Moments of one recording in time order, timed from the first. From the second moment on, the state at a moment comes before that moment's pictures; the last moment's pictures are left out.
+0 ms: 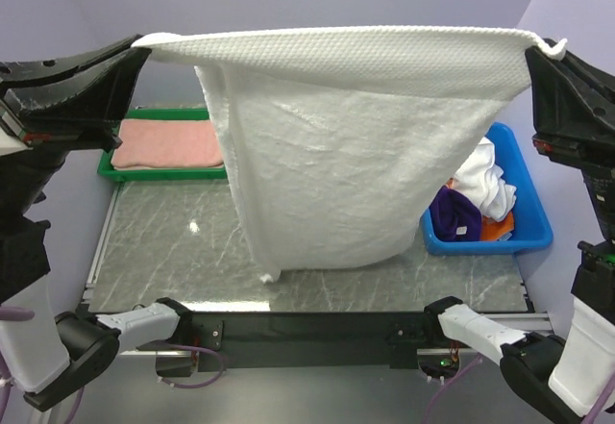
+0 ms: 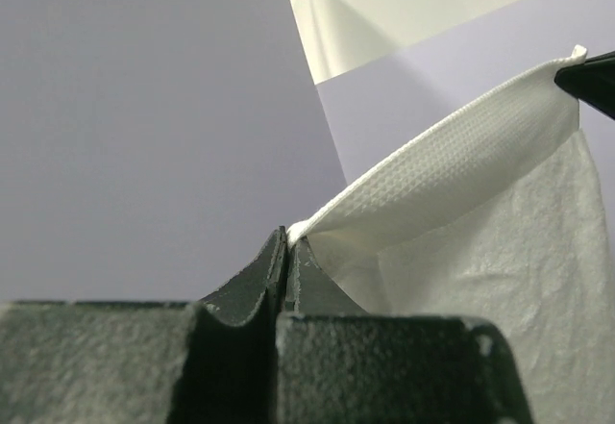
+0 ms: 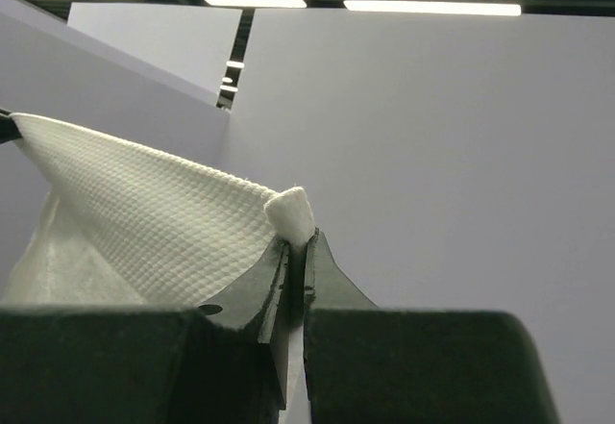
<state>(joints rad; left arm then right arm) -0.46 1.14 2.27 -0.37 0.43 0.02 0.35 1.02 2.09 -0.20 -0.36 -0.05</state>
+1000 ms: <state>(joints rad) -0.46 1.15 2.26 -0.38 0.37 -0.01 0.35 1.04 2.11 -0.24 -0.31 -0.04</state>
